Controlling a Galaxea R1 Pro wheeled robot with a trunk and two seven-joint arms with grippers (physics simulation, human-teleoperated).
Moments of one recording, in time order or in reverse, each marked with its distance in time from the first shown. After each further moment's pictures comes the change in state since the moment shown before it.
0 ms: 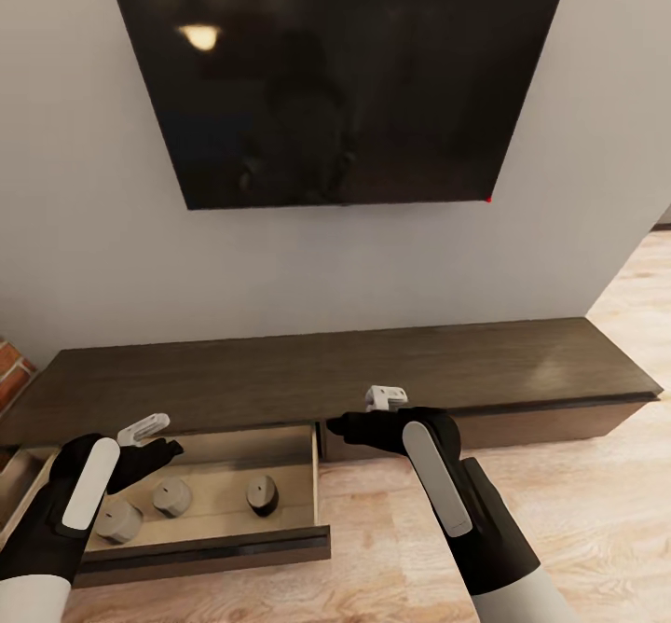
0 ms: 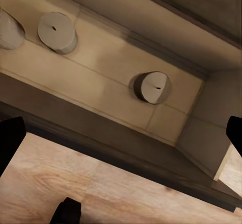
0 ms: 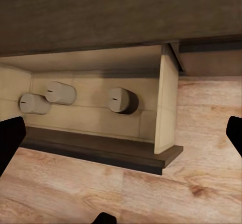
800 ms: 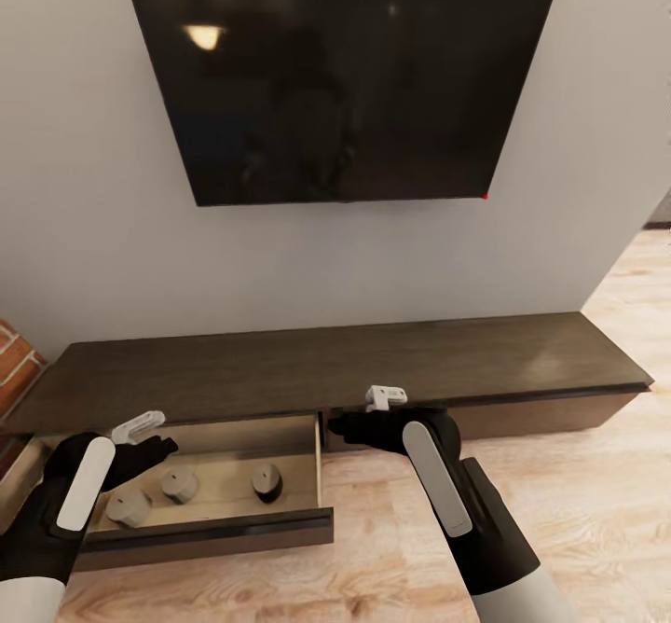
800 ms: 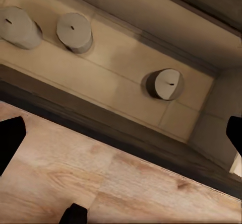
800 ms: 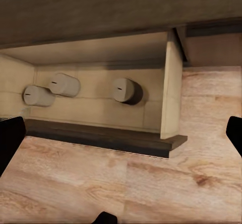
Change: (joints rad) left arm 0.006 0.012 0.000 -0.028 -0.014 0.000 0.000; right arm 0.000 0.000 0.000 0.000 -0.001 0.000 0.000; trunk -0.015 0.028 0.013
